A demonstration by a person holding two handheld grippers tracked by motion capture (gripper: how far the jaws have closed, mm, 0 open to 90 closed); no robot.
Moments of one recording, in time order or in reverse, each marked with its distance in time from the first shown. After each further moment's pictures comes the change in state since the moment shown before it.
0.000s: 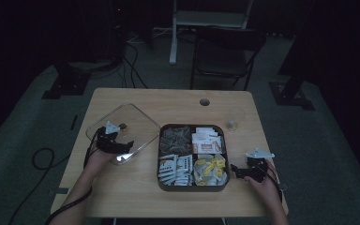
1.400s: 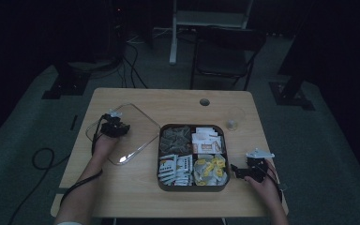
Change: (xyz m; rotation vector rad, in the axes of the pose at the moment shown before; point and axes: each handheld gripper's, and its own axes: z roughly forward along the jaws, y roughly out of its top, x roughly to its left) left arm 0.033 0.029 0.052 0.070 0.076 -0.103; right arm 0.000 0.000 0.000 -0.001 0.000 0.000
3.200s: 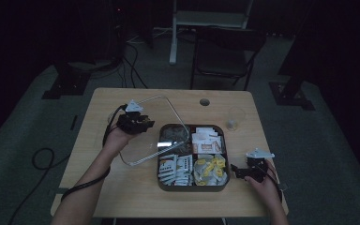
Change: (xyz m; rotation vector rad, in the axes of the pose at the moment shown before) left arm -0.094 0.063 -0.083 -0.119 -0.292 0.232; right arm 0.000 0.000 0.000 0.000 0.001 0.001
